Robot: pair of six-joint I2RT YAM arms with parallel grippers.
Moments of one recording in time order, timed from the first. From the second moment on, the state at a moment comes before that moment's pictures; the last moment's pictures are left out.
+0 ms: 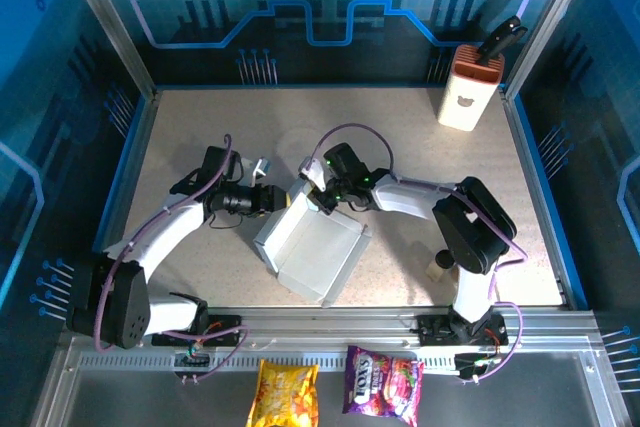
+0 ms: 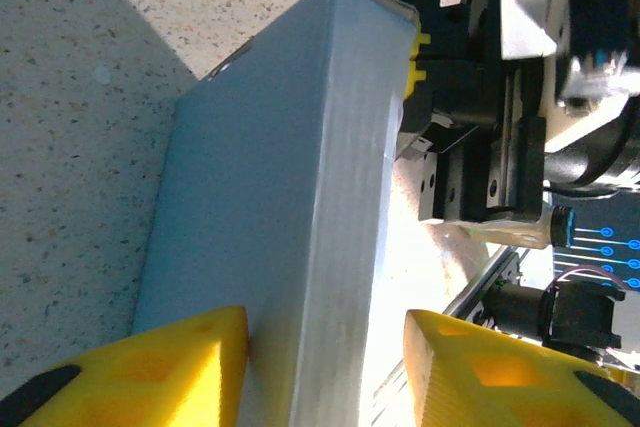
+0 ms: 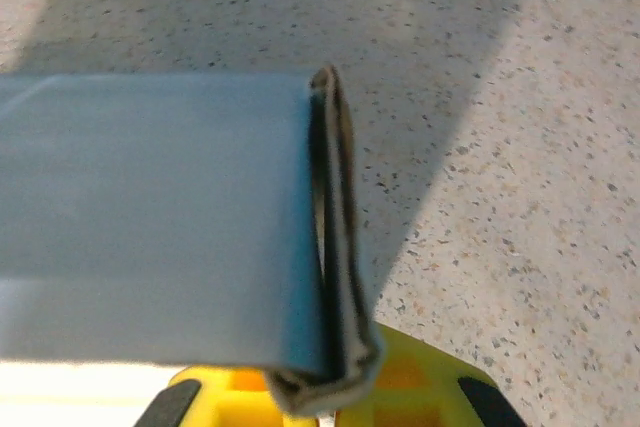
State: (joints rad) left arm -0.22 1.29 0.80 -0.47 0.74 -0.44; right arm 0.71 1.84 1.14 -0.12 -0.21 -0.17
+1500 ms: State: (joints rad) left arm -0.46 1.67 1.36 -0.82 0.26 -0.37; right arm 0.67 1.38 0.80 -0.08 -0.08 0.17
